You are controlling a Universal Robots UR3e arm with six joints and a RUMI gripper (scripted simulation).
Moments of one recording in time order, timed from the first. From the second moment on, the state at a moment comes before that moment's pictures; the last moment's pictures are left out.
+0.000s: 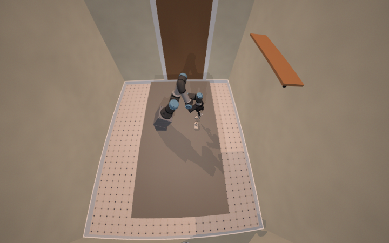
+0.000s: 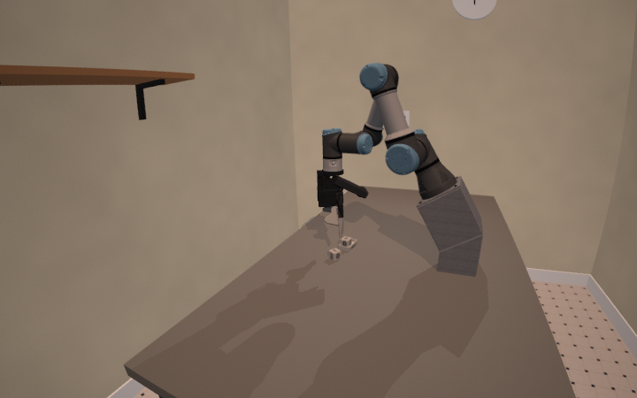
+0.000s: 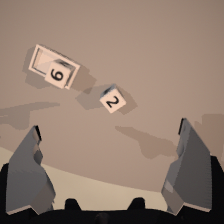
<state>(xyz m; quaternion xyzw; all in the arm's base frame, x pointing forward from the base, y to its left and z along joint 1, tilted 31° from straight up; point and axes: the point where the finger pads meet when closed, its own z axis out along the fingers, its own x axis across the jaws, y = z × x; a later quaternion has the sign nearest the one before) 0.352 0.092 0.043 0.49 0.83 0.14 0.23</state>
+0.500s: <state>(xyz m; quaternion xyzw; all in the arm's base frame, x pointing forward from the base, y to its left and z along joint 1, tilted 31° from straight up) 0.353 0.094 0.042 0.59 0.76 0.17 0.21</state>
